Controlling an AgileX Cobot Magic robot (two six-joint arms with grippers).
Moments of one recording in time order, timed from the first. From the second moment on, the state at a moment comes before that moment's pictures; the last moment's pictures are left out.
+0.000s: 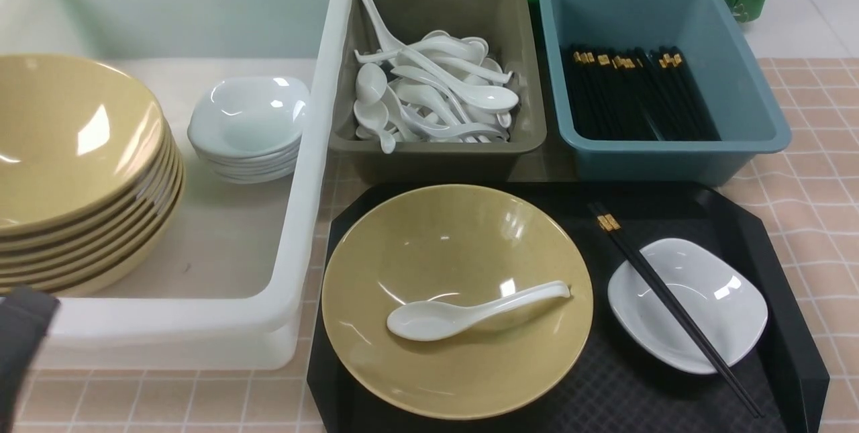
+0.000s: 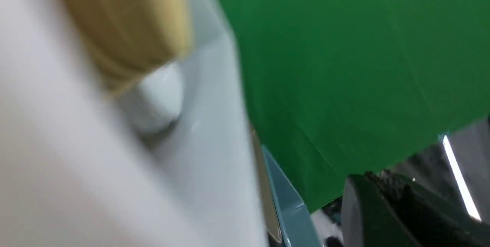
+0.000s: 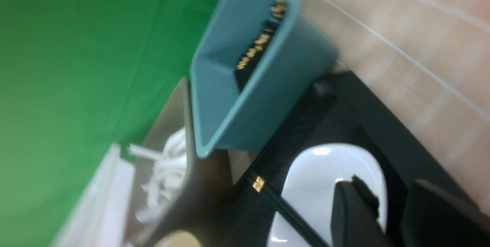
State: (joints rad) right arm 0.01 -0.01 0.02 0.19 0.25 0.76; left arm 0.05 0.00 -0.19 -0.94 0.29 0.03
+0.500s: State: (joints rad) right arm 0.14 0.71 -0.71 0.19 0.71 -0.19; left arm 0.05 0.86 -0.87 -0.45 0.91 0.37
